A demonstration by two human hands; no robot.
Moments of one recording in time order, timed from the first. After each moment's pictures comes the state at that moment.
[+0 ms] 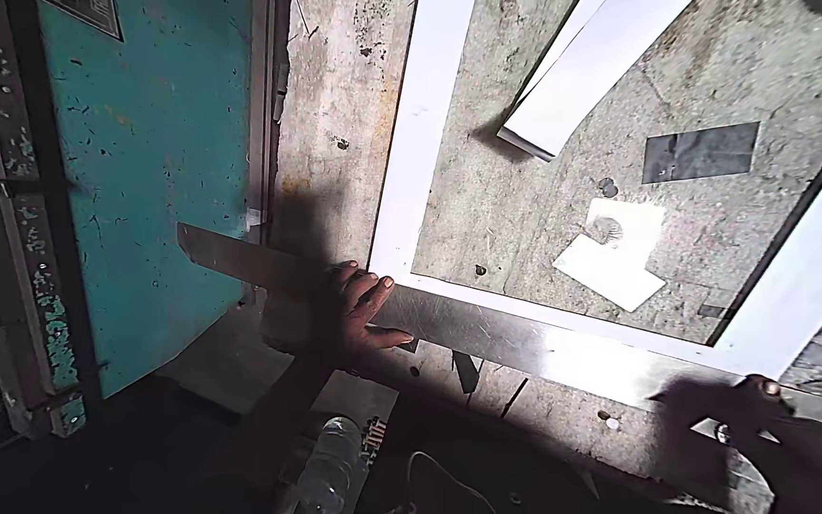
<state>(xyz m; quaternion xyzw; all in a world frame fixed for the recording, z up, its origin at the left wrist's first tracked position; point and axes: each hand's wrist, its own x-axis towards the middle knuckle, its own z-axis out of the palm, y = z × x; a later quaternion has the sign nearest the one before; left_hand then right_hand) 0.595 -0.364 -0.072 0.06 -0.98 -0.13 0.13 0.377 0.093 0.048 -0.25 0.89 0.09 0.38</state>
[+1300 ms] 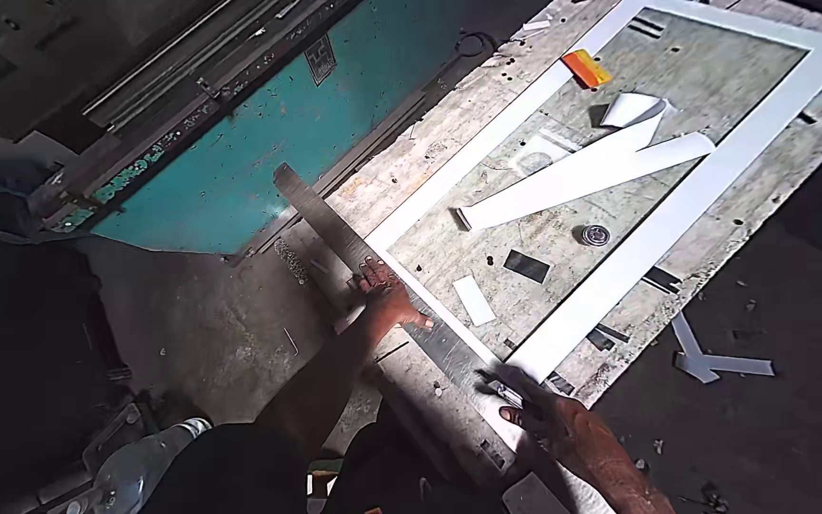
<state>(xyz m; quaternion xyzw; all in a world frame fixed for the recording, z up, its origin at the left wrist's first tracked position) 0.464 -0.172 0.029 0.56 -0.74 -0.18 -0.33 0.294 0.104 0.054 -0.43 0.78 0.07 0.44</state>
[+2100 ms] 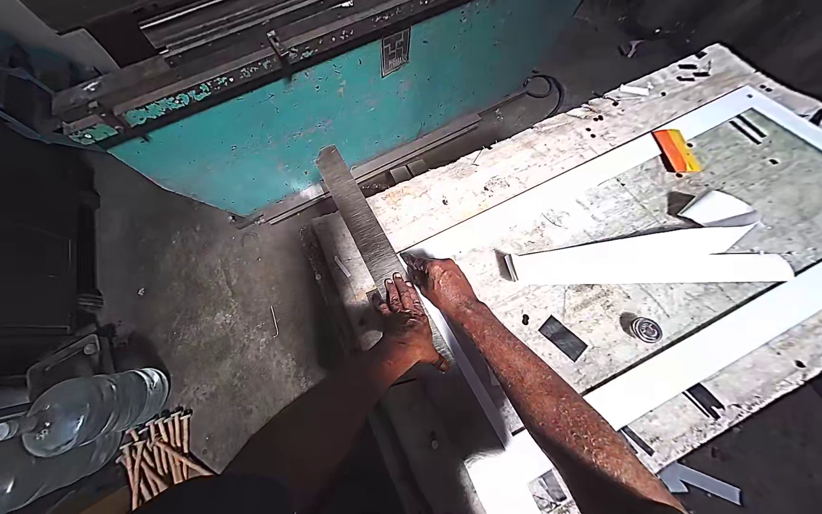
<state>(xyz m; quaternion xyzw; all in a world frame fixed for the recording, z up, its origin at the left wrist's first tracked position) 0.471 -0.172 0.021 0.58 -0.73 -0.25 -0.27 0.368 -0.232 0.006 -0.71 0.66 -0.04 0.27</state>
